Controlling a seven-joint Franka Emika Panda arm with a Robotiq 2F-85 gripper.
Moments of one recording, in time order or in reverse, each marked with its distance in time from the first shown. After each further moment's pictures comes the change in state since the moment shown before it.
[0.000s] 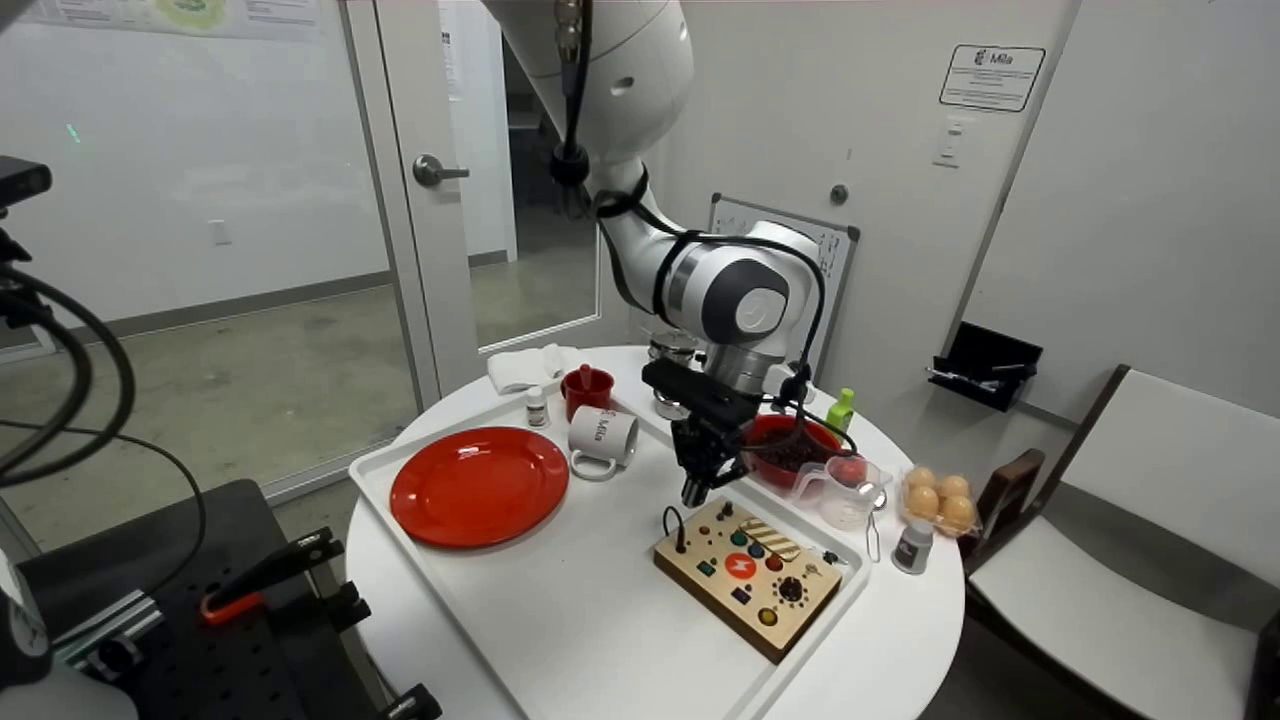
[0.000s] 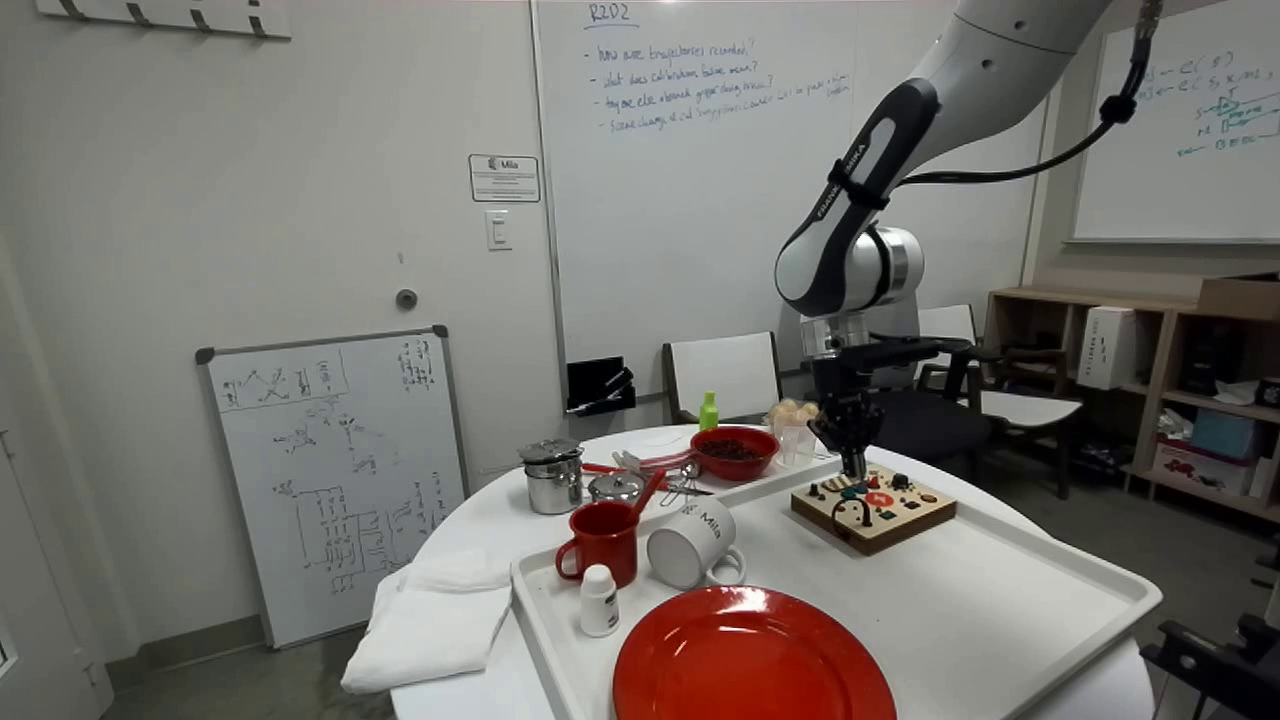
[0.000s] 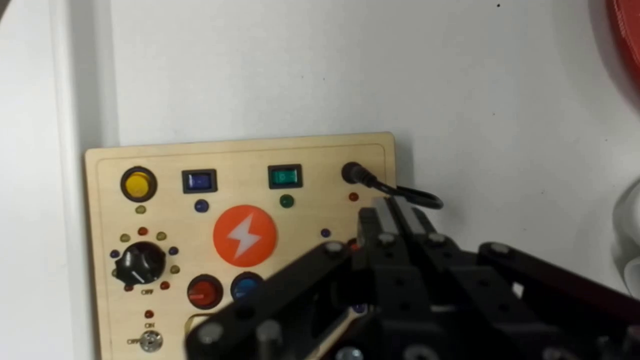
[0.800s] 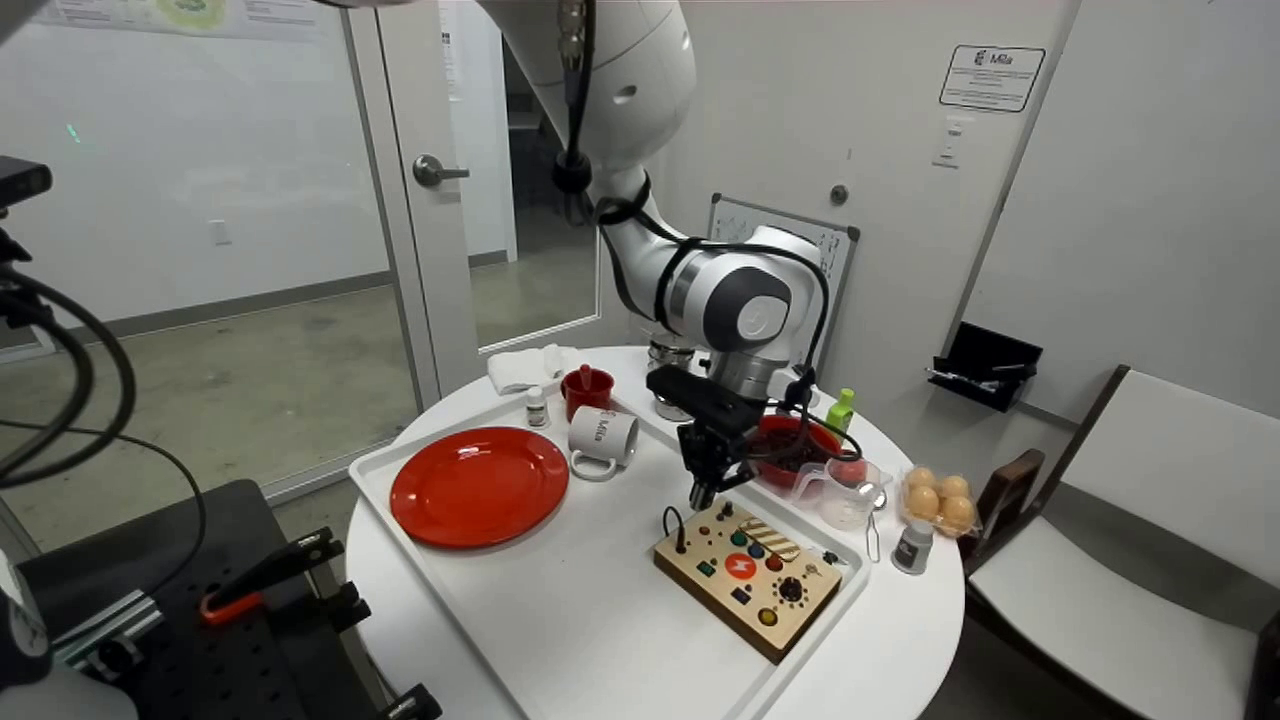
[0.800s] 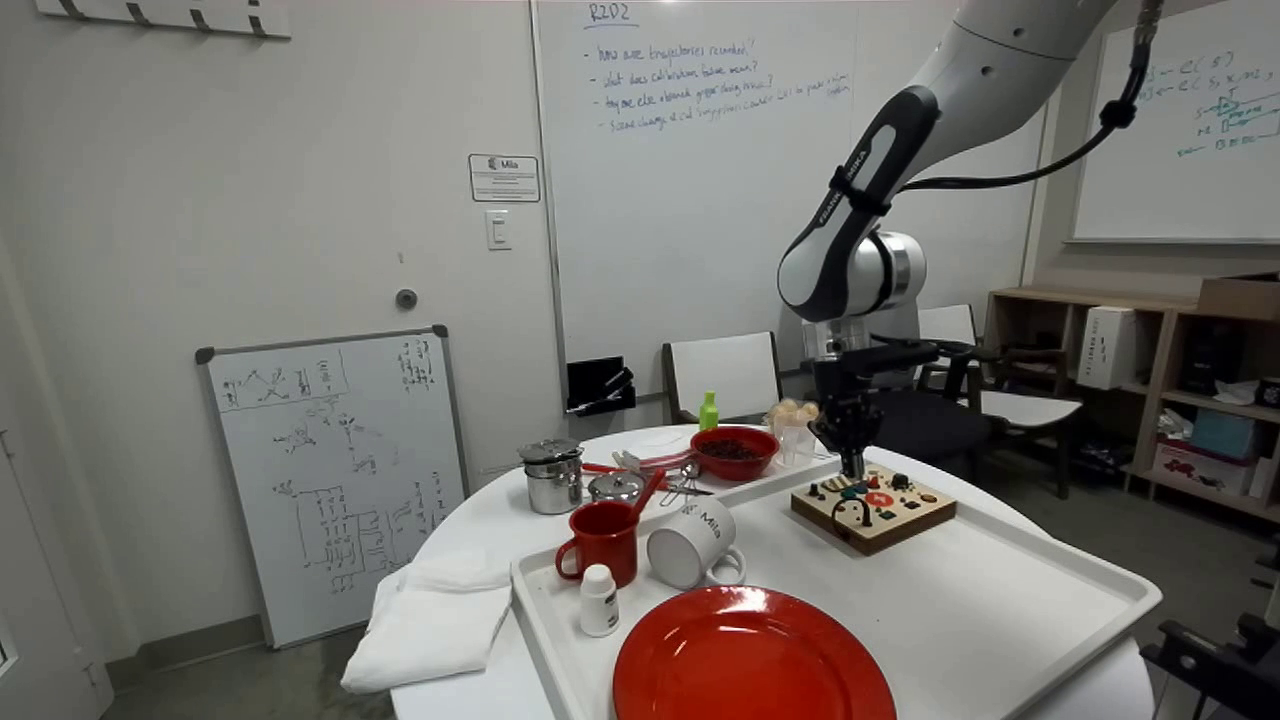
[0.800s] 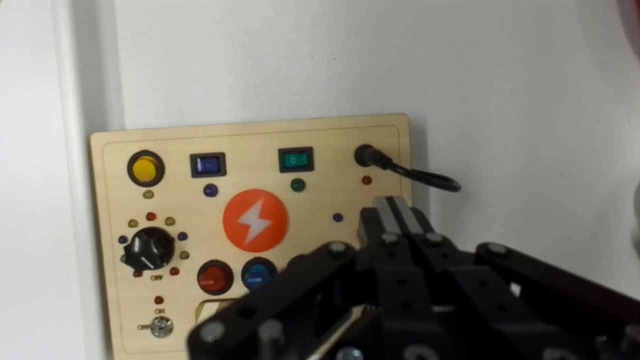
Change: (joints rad) arm 0.000 0.014 -0.009 0.005 0.000 0.044 0.001
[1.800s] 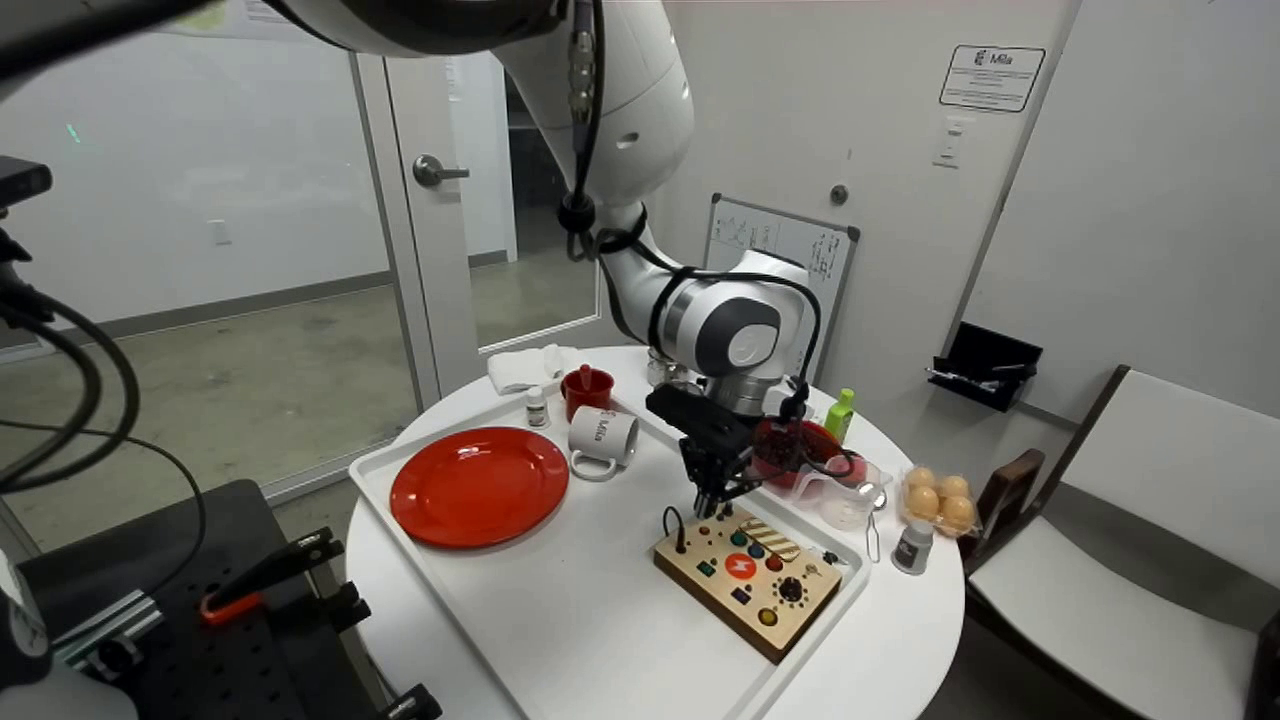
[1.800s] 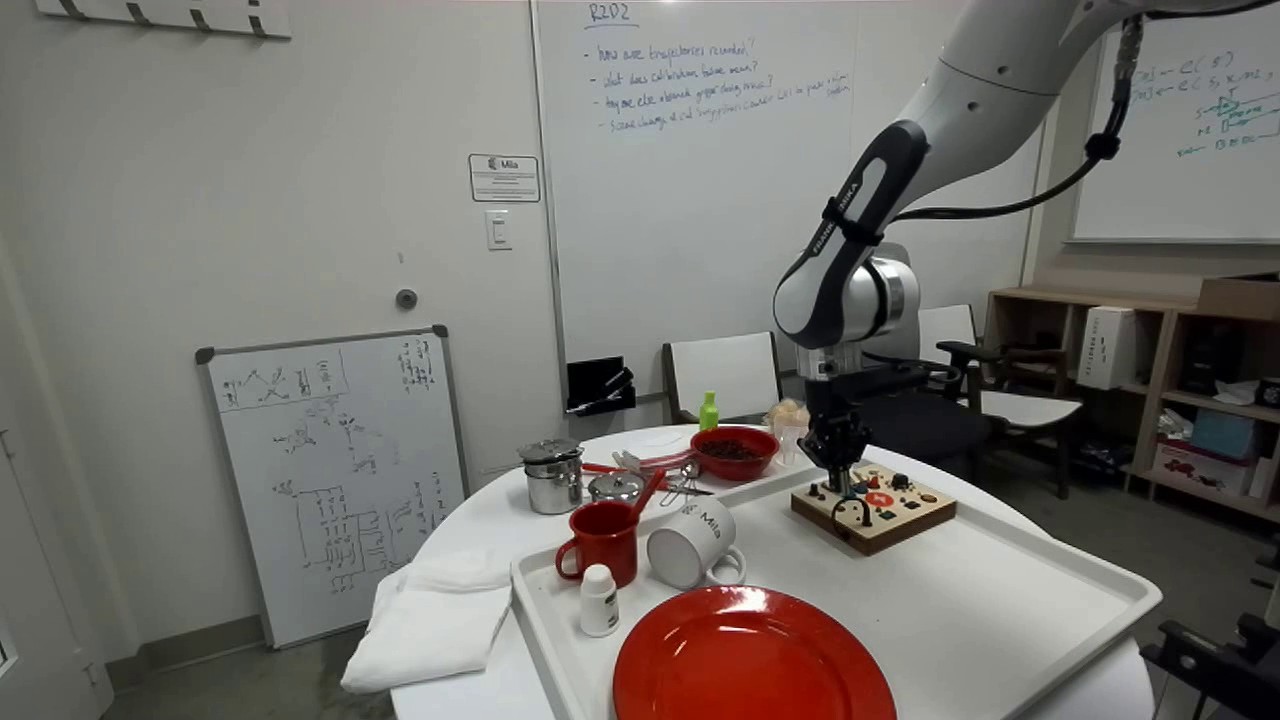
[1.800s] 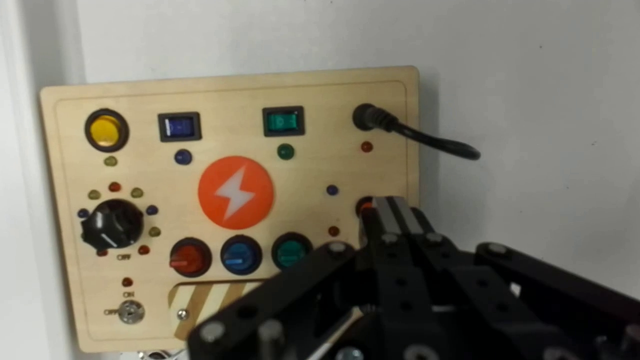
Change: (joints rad) arm 0.009 0.073 0.001 0.037 0.000 0.102 0.003
